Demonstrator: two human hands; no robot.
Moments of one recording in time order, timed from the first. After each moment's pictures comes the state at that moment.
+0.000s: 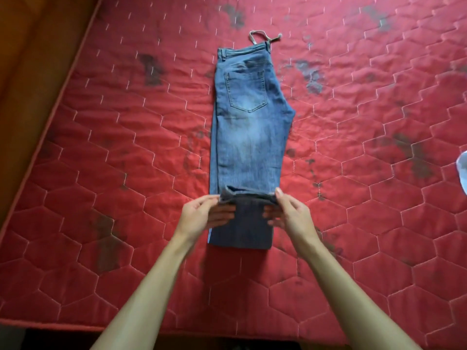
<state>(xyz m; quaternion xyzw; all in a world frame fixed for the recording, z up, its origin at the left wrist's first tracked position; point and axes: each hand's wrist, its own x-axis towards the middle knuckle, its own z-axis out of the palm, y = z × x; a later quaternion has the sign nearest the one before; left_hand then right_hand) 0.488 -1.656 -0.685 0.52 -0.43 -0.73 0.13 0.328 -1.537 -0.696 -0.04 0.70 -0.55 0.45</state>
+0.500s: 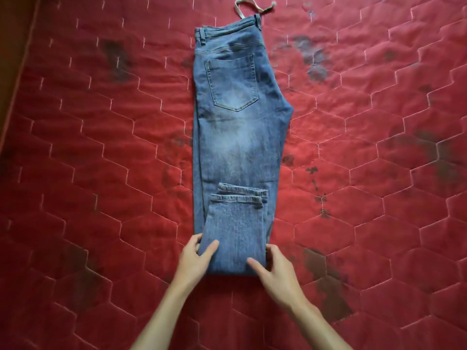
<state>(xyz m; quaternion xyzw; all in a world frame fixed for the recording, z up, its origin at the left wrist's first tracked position) 0.480 -1.655 -0.816 0.63 -0.50 -0.59 0.02 0.329 -1.507 -0.803 -0.20 0.80 -0.31 0.48</state>
